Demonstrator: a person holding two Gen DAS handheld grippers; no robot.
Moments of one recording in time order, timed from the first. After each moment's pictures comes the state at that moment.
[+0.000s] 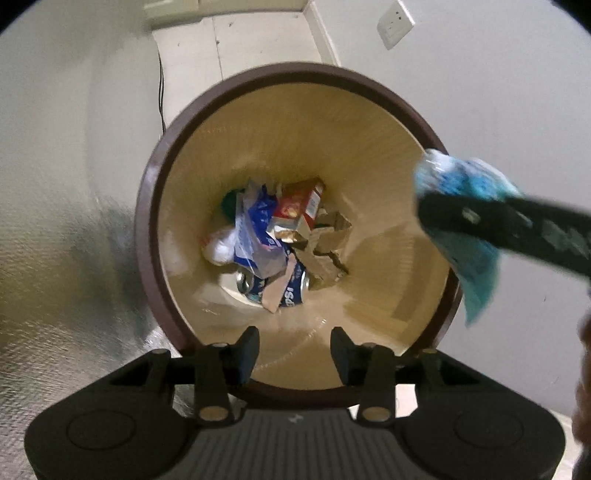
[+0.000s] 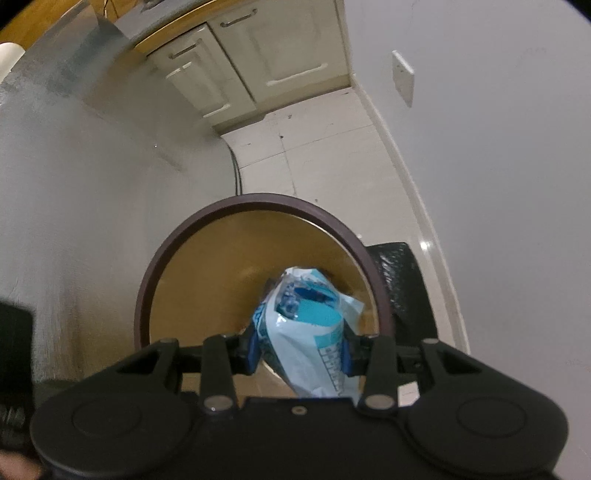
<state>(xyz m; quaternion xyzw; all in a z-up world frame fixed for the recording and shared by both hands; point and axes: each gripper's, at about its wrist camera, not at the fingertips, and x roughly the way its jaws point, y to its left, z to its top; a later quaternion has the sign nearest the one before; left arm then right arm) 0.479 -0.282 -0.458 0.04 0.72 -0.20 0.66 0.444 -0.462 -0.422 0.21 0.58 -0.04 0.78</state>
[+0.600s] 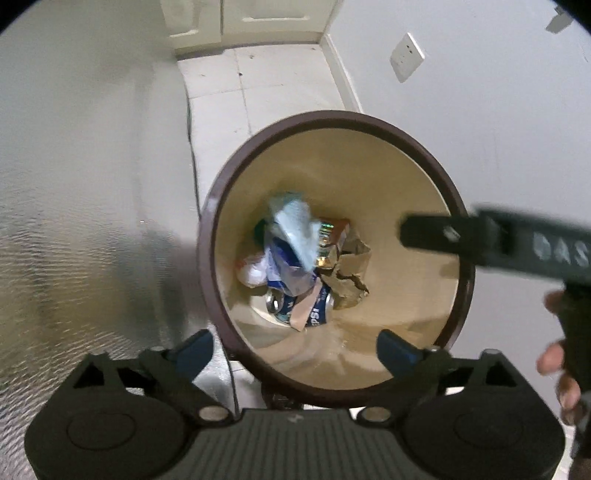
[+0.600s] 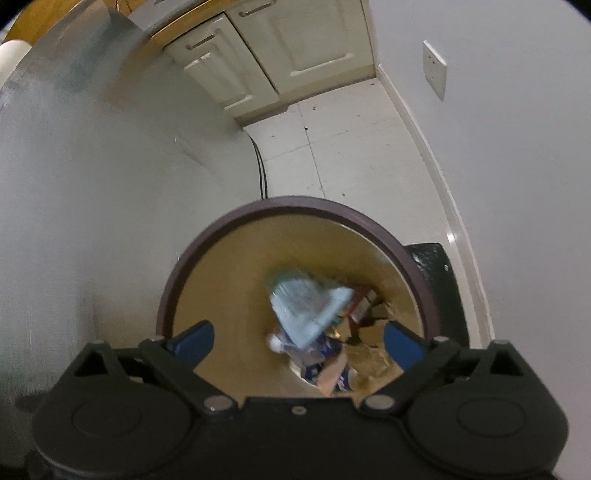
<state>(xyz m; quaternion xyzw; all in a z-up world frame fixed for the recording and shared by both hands) 0.484 -0.260 -0.425 0.04 0.69 -0.17 0.70 0.462 -0.451 -0.428 0.22 0.59 -0.01 0.78</state>
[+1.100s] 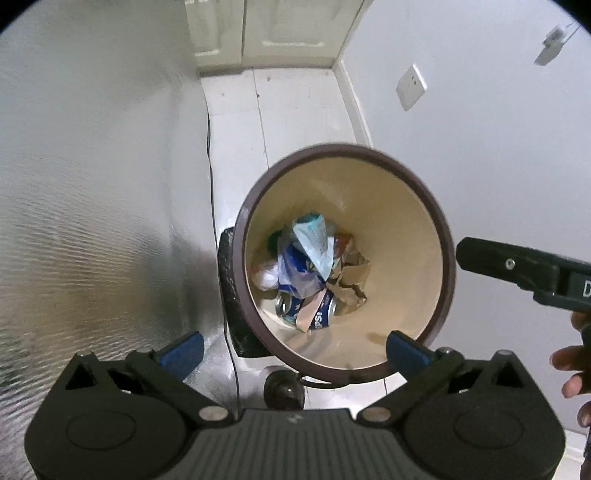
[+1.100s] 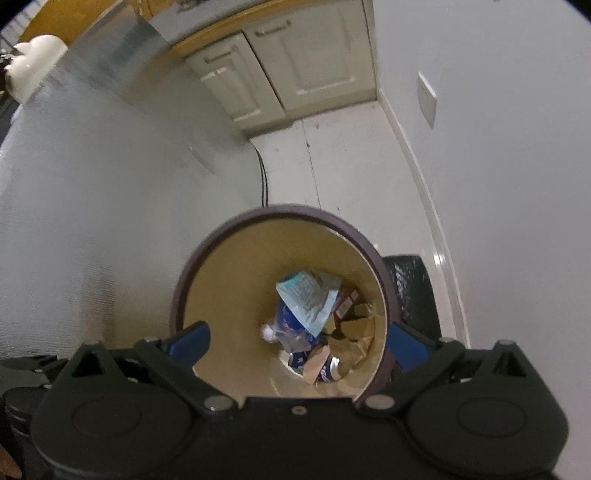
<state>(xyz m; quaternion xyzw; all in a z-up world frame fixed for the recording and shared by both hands) 0.466 -0.235 -0.367 0.02 0.67 -0.15 0.73 0.431 -0.461 -0.372 0.19 0.57 0.00 0.80</state>
